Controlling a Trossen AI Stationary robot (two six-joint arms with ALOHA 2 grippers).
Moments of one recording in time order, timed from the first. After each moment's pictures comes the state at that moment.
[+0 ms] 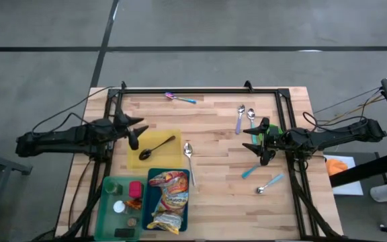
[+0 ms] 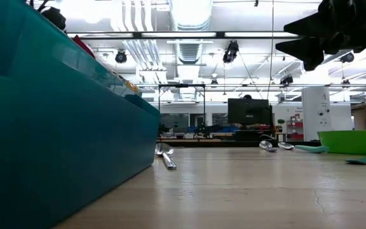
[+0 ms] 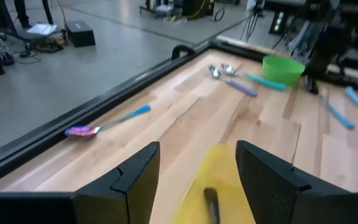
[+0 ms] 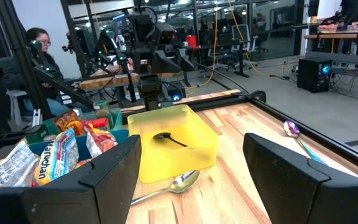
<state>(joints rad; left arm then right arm) 0.09 0.37 0.34 -0.30 -0.41 -0.22 0.14 0.52 0.15 0.39 0.29 0.16</state>
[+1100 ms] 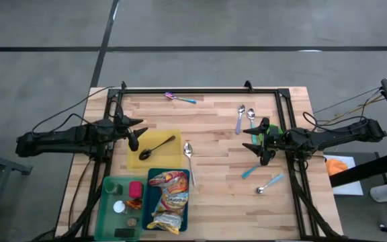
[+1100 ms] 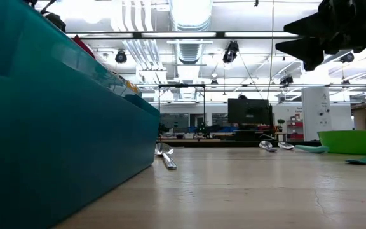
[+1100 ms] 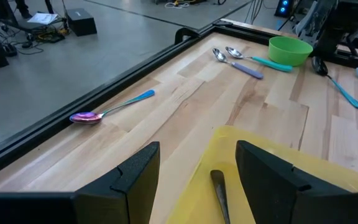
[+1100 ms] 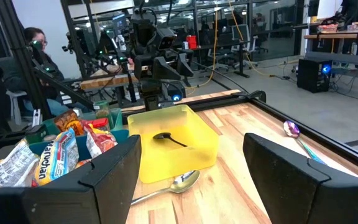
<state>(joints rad) 0.09 0.37 0.34 -0.37 -0.41 -0.21 0.14 0.52 0.15 0.39 0.29 0.16</state>
